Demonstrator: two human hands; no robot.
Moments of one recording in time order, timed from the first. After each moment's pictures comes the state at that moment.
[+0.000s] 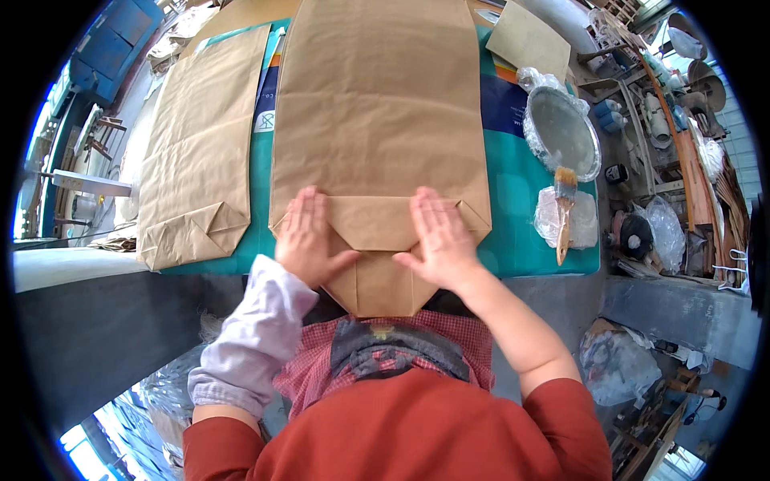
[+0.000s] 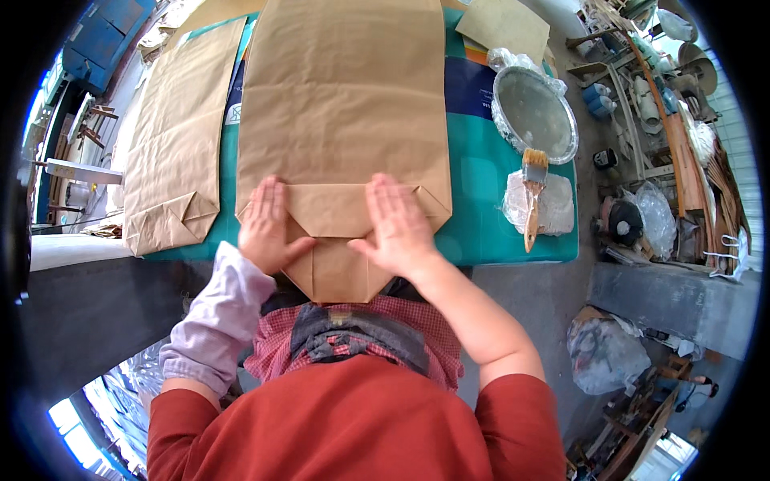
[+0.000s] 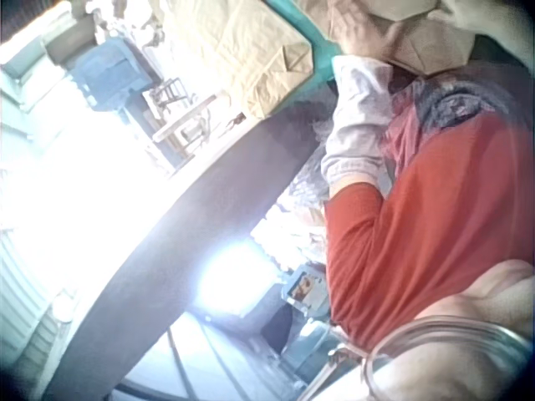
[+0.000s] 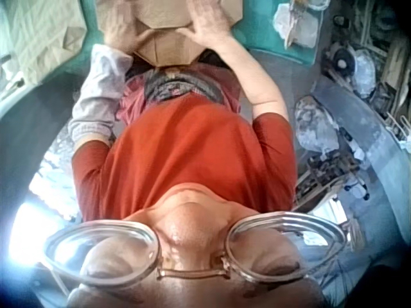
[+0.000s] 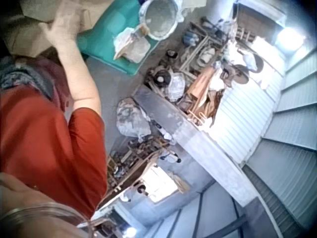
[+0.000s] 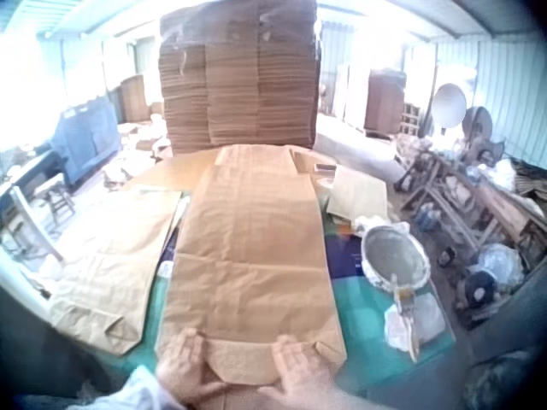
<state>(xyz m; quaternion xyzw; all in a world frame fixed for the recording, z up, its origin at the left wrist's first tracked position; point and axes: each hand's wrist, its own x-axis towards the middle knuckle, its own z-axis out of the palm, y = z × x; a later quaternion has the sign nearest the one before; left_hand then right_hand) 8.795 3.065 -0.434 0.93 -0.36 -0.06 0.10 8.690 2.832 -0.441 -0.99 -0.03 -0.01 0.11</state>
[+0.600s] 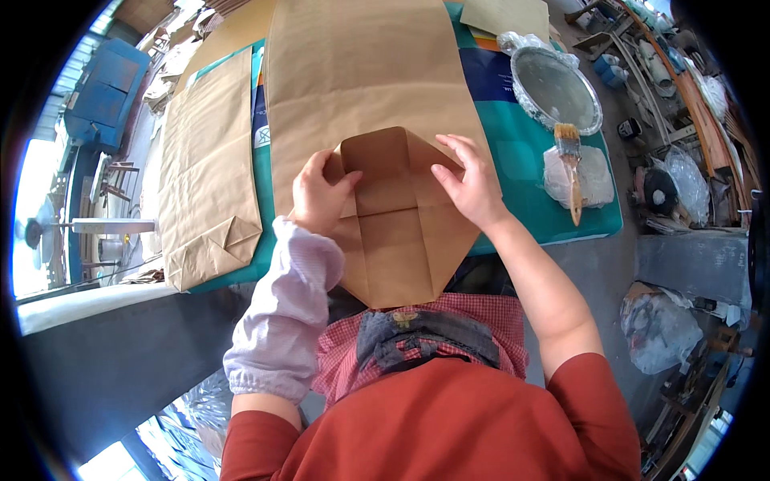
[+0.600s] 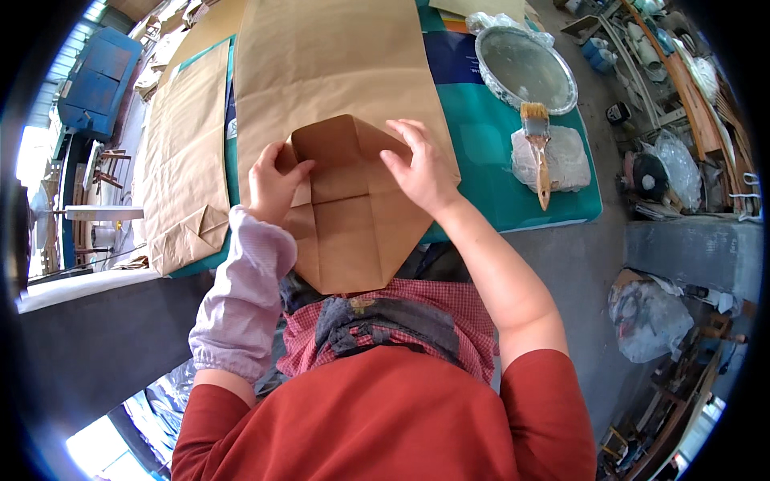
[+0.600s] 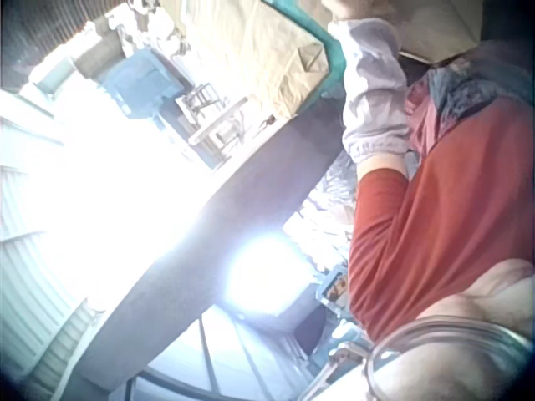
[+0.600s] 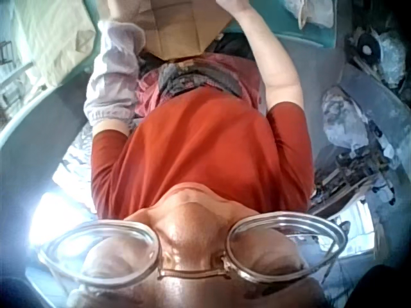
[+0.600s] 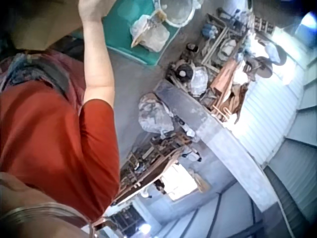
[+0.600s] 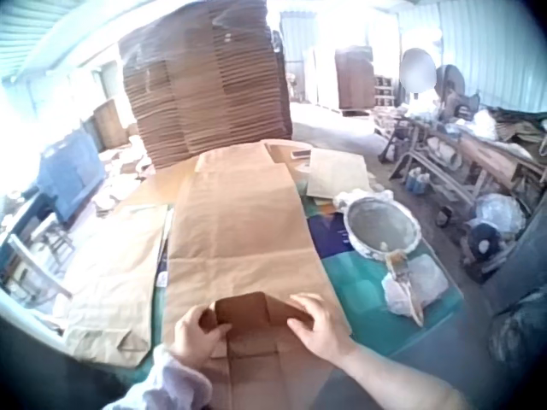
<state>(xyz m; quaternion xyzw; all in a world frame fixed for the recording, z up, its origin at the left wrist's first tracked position) 8.840 3.007 -0.414 0.91 -0.22 0.00 0.36 8.718 2.797 -0.430 -0.84 0.08 -0.28 0.47</state>
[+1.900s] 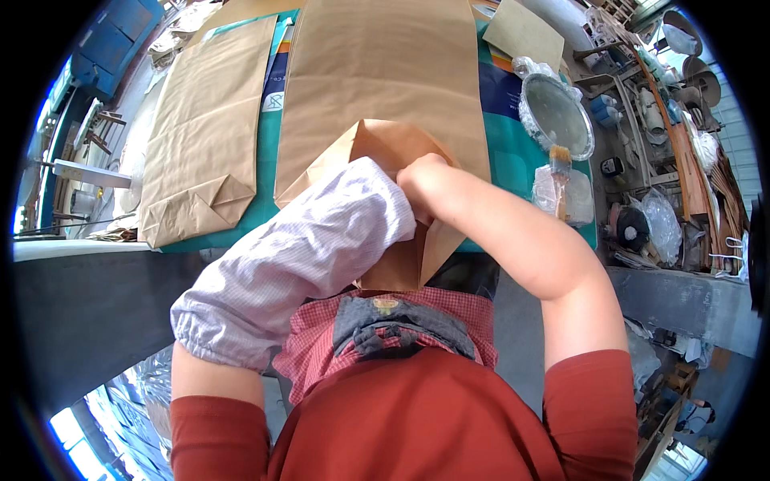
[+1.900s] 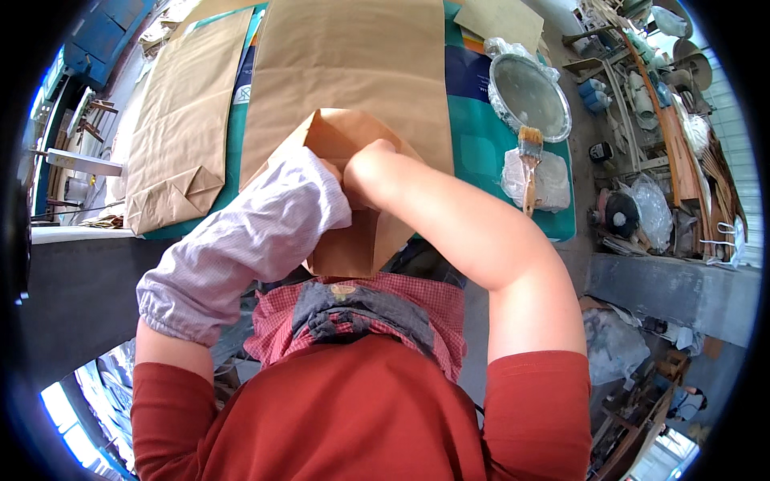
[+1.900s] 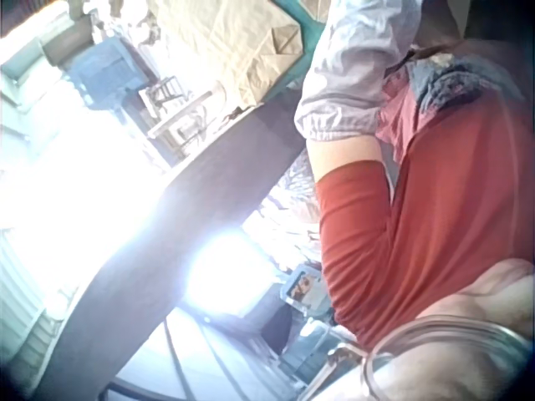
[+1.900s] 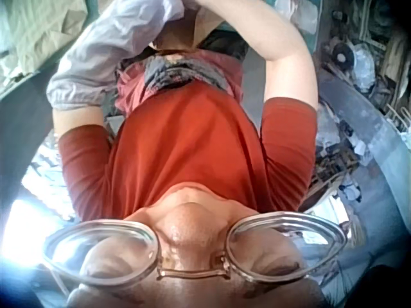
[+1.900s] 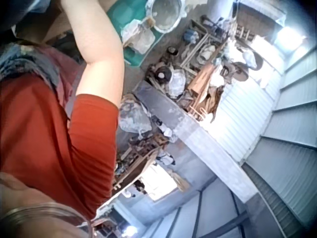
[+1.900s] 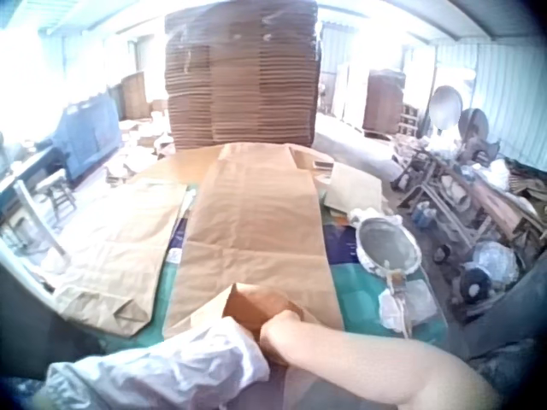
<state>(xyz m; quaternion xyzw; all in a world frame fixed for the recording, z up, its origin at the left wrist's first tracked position) 8.783 2.983 -0.359 0.82 -0.52 -0.23 -0.07 8.781 2.872 -0.352 -0.86 -0.03 0.51 -0.07</state>
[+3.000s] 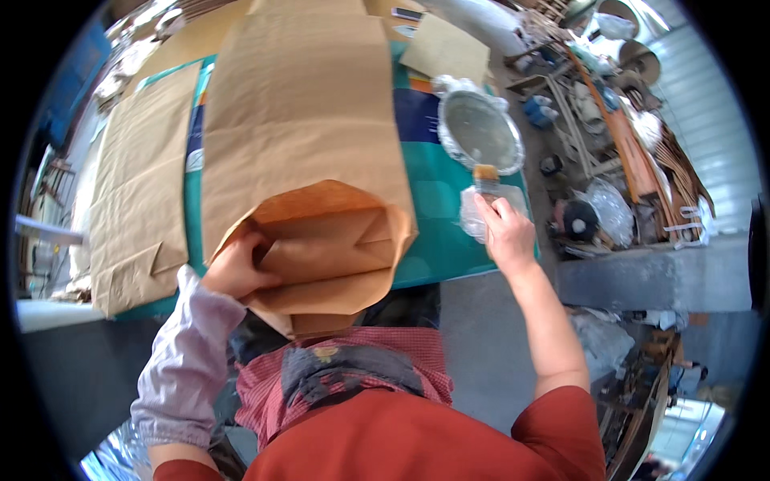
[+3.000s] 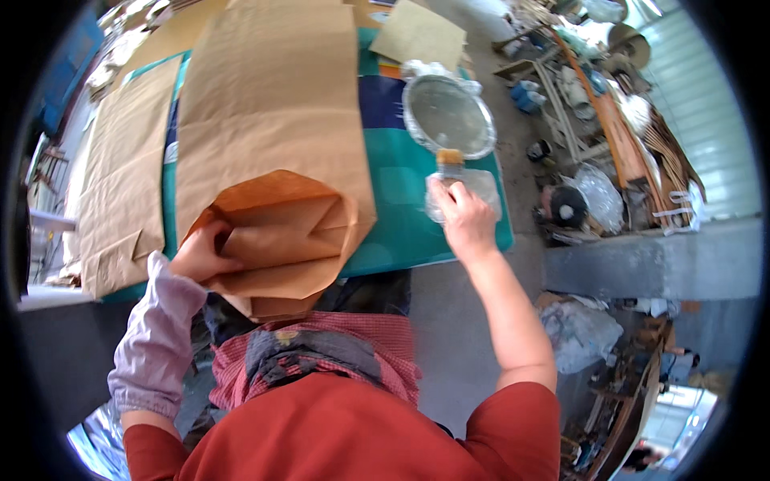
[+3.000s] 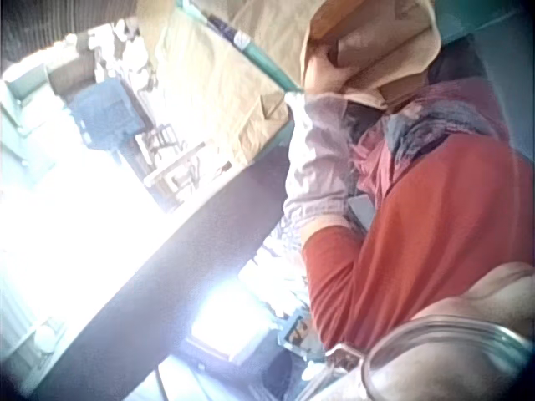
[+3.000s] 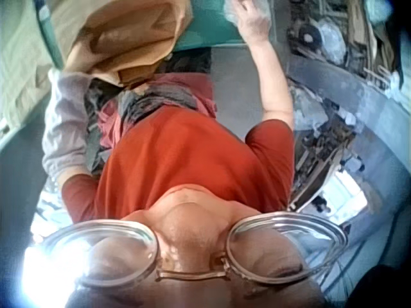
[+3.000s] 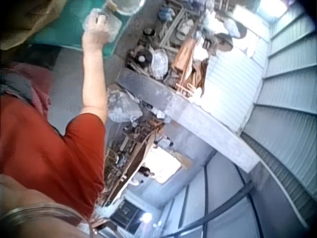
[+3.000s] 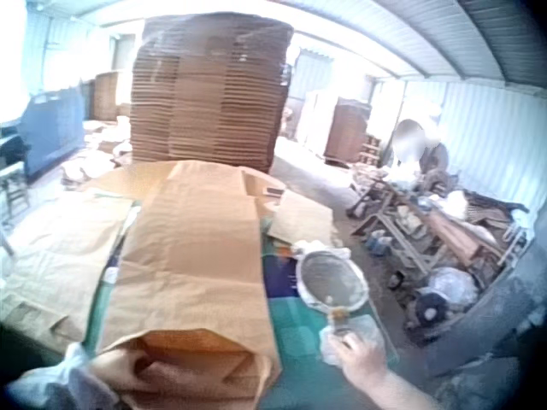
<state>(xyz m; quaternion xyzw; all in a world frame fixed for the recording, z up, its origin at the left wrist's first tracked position) 8.822 3.055 -0.395 0.86 -0.31 -0.29 0.28 8.612 2.676 -0.362 -0.98 0.05 -0.19 -0.06</state>
